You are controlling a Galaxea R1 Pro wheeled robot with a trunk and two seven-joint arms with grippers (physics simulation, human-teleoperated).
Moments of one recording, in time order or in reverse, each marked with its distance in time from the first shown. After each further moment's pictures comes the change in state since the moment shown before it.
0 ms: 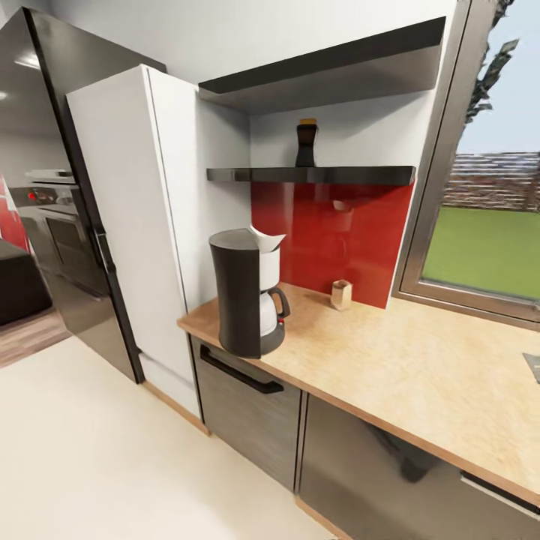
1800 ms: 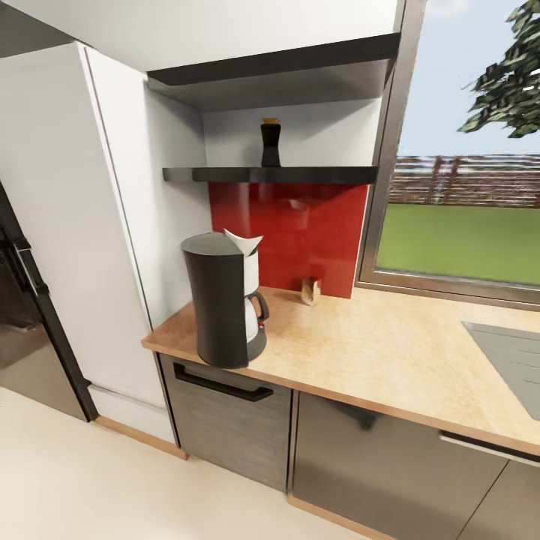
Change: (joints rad) left arm 0.000 0.001 0.000 0.000 0.000 0.001 0.000; right arm 0.000 -0.003 0.000 0.000 0.000 0.001 0.000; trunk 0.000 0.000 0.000
